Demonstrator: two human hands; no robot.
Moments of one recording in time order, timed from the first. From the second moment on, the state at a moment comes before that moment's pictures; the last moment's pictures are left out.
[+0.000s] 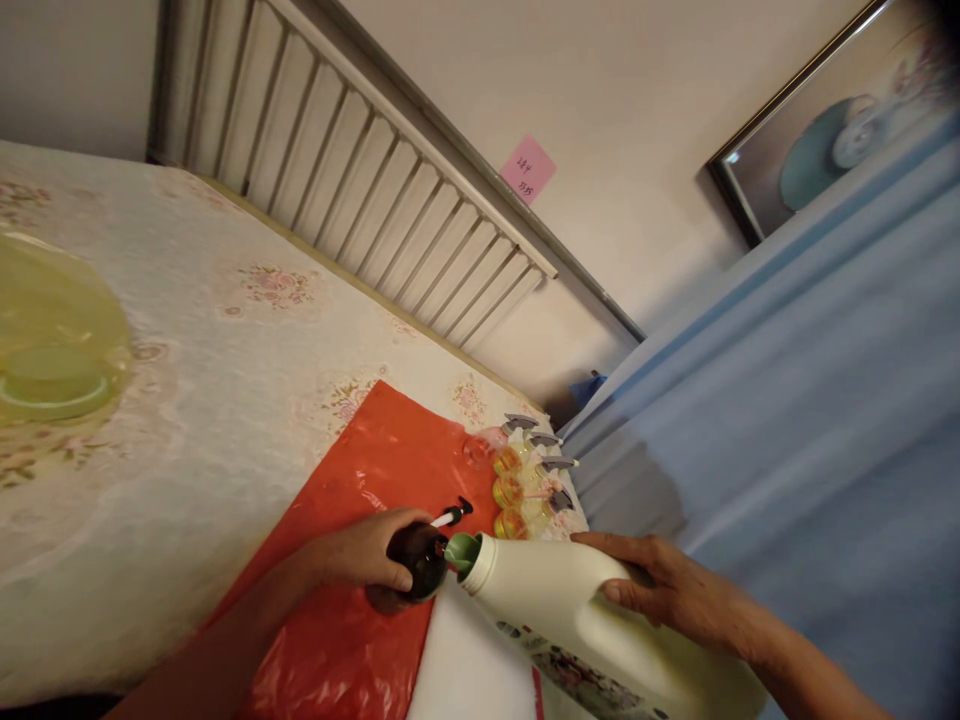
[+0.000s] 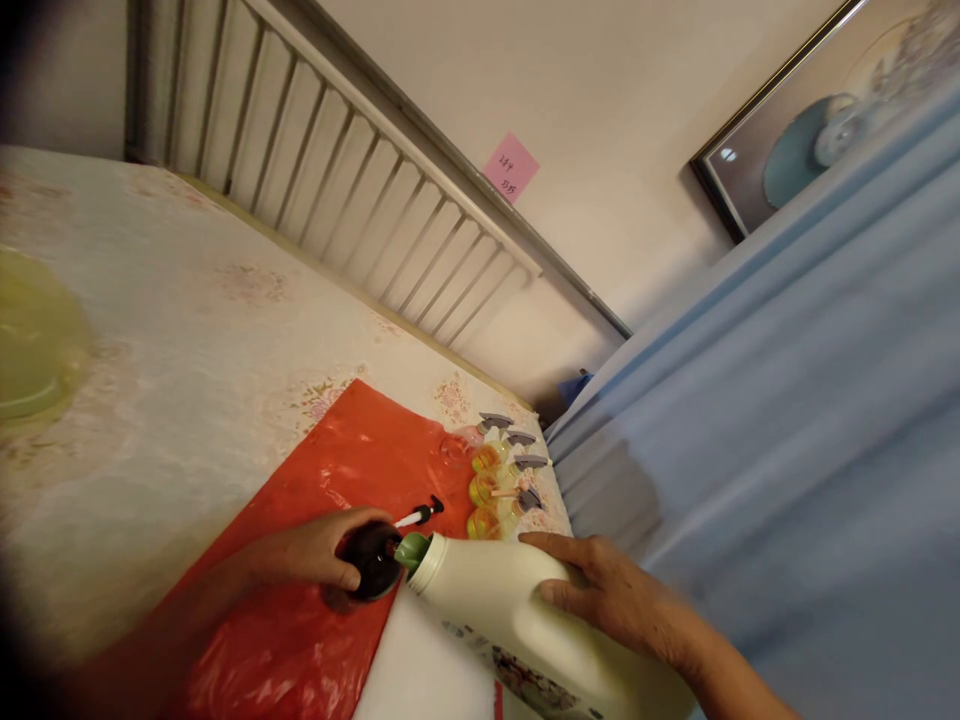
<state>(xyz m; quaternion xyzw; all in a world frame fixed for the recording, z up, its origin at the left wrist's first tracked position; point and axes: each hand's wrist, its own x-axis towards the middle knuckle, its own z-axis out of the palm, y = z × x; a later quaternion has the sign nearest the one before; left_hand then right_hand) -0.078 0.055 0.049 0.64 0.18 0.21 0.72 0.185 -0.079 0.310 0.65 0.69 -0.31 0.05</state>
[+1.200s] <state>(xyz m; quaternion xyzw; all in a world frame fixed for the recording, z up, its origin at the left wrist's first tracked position) -0.077 0.056 0.046 0.62 0.17 0.20 0.73 0.184 -0.078 0.313 0.65 0.69 -0.31 0.05</state>
